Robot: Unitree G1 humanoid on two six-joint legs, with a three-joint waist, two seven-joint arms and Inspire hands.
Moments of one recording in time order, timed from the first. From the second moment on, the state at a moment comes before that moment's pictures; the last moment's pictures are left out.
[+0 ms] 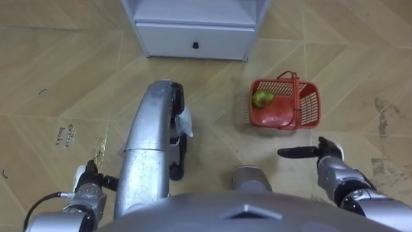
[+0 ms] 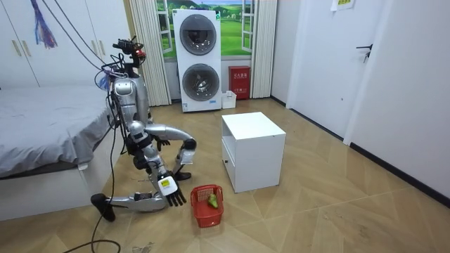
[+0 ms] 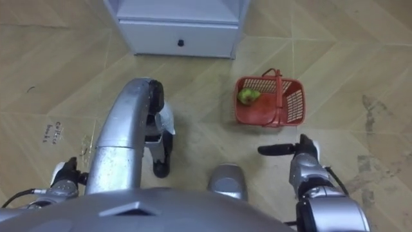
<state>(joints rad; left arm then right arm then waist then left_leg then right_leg) -0.04 0.26 -0.04 1.39 0.09 -0.08 0.26 -0.11 -0.25 -0.01 1.09 0.14 0.05 -0.23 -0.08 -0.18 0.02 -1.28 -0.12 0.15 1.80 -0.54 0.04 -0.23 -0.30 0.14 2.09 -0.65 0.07</state>
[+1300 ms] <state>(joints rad) 0.01 0.34 -0.15 1.40 0.07 -0.09 0.22 -0.28 -0.41 0.01 1.09 0.25 -0.03 -0.24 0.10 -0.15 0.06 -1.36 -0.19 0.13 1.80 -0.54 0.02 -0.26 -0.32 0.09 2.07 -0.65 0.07</state>
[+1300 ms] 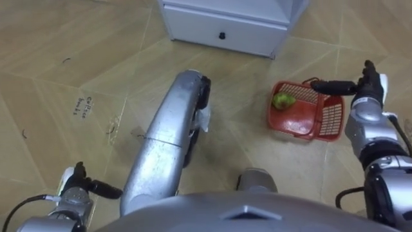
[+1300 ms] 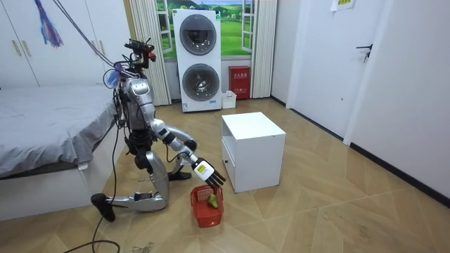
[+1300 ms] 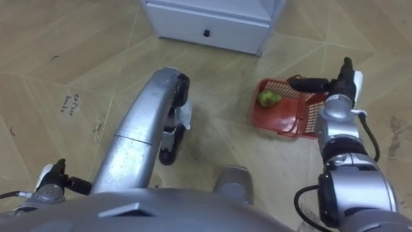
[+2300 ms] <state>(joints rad) 0.07 0.36 -0.20 1.35 0.07 -0.04 0.09 -0.30 -0.49 0.07 1.35 0.56 0.00 -0.04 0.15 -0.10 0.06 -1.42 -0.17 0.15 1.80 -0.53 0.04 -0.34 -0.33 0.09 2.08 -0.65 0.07</state>
